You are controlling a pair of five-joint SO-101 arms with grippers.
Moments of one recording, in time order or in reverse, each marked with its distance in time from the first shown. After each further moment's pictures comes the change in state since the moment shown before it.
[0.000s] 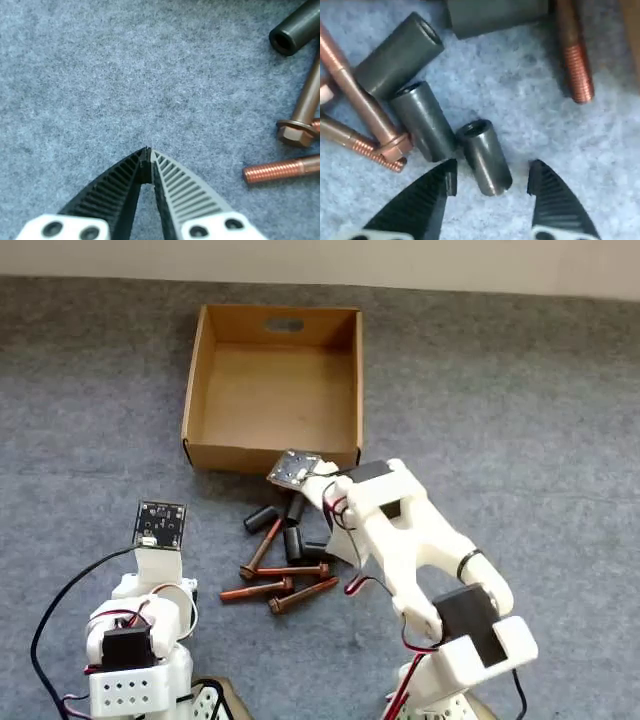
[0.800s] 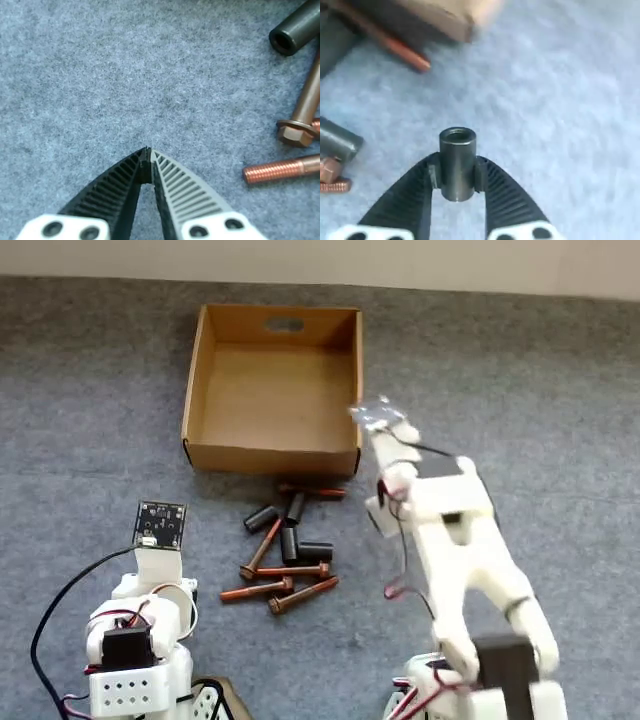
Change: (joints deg) left arm 0.0 0.0 0.0 0.0 0.0; right arm 14.2 -17.7 6.5 -2.6 -19.8
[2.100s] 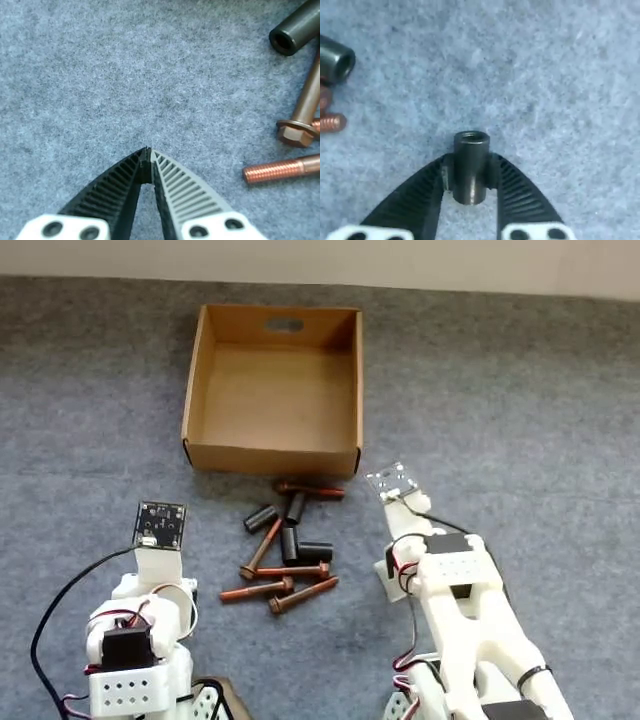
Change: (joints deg) left arm 0.0 0.0 0.0 0.0 0.0; right arm 1.1 -17.1 28.4 -8.5 -1.2
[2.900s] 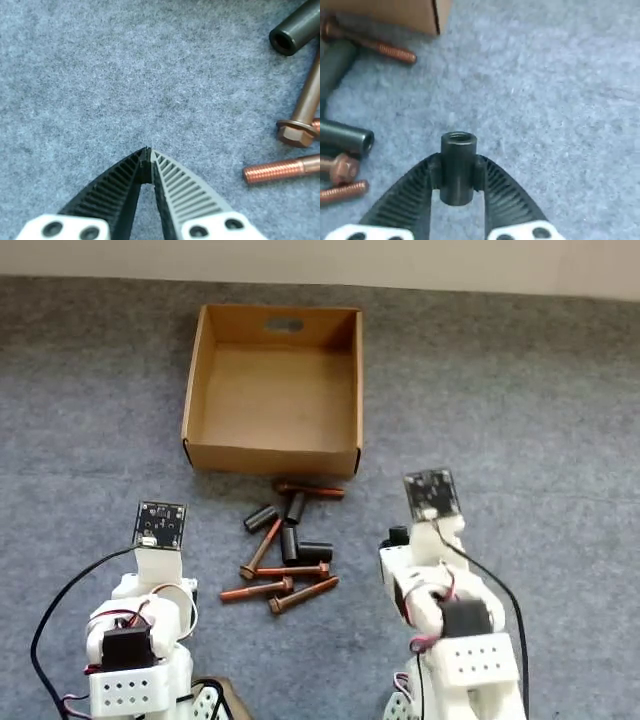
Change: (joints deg) left arm 0.0 0.0 0.0 0.0 0.0; right arm -0.1 -45.3 16.6 -0.1 -15.6
